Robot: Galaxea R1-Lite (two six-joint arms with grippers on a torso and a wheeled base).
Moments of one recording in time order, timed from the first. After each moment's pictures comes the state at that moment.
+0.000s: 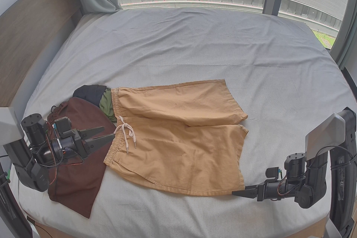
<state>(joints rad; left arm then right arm) 0.05 2.04 -0.37 -1.55 -0.94 -0.30 0.20 2.47 -0.23 -1.54 0.77 0.31</state>
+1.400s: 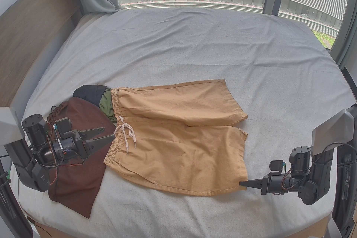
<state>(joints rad) 0.05 2.05 -0.37 -1.55 -0.94 -0.30 0.18 2.39 -0.24 -1.55 0.82 0.33</state>
